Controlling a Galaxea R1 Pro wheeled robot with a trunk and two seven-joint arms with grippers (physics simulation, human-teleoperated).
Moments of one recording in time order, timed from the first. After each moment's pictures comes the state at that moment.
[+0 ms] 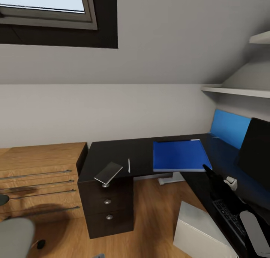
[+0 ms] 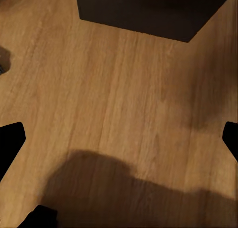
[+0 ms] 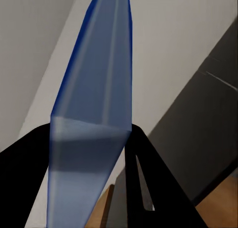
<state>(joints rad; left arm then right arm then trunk) -0.07 -0.02 -0.43 -0.80 0.66 0.07 0.48 -0.27 -0.15 -0.36 -1.28 -1.05 0.40 0.41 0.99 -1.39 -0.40</state>
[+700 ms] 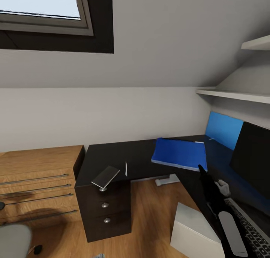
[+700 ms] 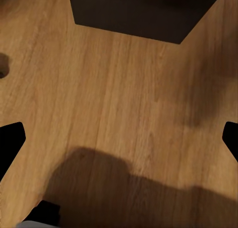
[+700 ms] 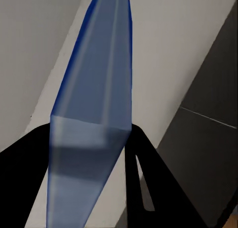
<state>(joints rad) -0.07 -0.02 -0.42 -0.80 0.67 0.07 0.48 -0.27 0.01 -0.32 -1.29 -1.05 0.12 0.26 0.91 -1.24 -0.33</state>
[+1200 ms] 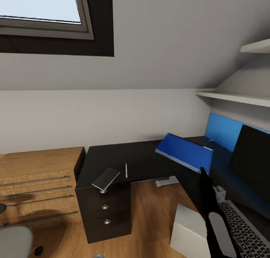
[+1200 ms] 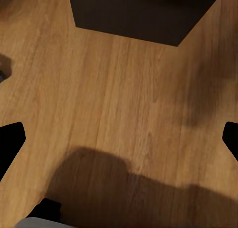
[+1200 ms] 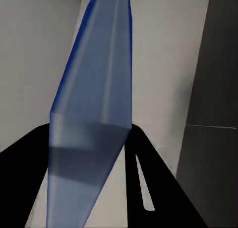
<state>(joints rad) -0.07 -0.02 -0.42 -0.80 0.67 0.07 0.48 -0.27 0.11 -0.31 -1.28 -1.23 -0.07 0.18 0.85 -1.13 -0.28</state>
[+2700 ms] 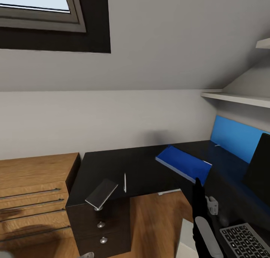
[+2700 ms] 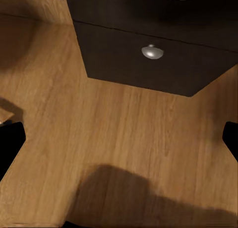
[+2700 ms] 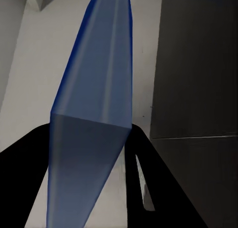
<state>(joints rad) -0.07 0.06 -0.42 -0.80 0.67 0.00 0.47 -0.27 0.12 -0.17 -1.13 -1.30 -0.34 0.11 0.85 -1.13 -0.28</state>
